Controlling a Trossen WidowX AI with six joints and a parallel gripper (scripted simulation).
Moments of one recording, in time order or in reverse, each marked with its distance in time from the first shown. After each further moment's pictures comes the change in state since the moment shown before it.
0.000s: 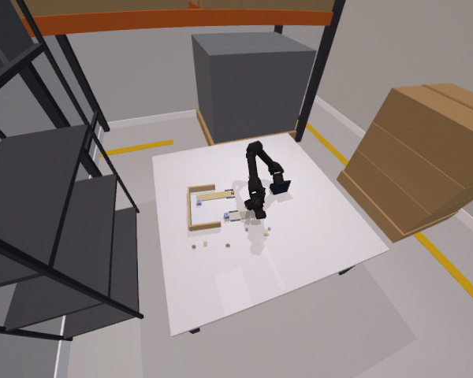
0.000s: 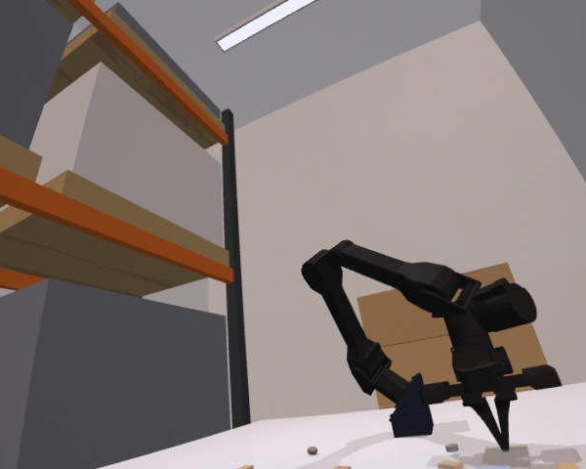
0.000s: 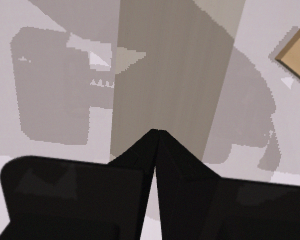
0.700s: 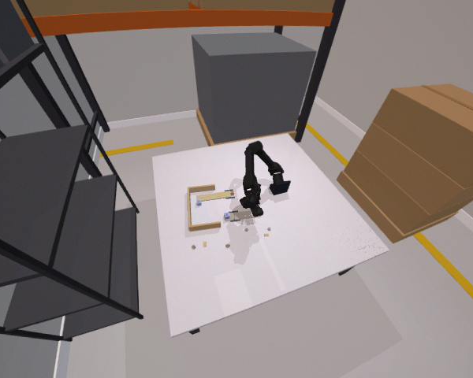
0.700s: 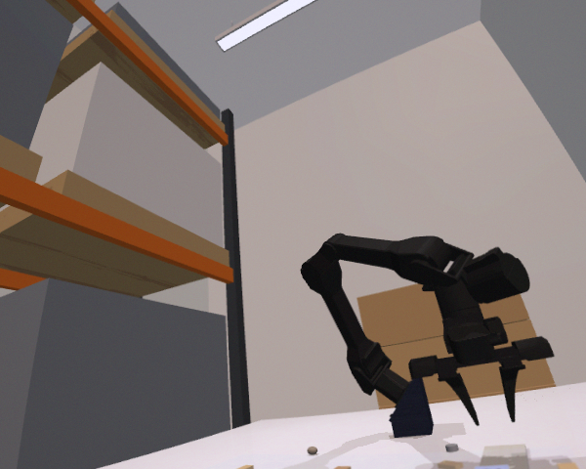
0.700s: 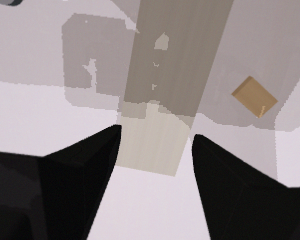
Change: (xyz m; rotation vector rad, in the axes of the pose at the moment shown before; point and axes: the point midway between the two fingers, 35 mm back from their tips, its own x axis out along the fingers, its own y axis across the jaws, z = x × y) arm -0.041 0.000 0.031 -0.079 0.031 -0.012
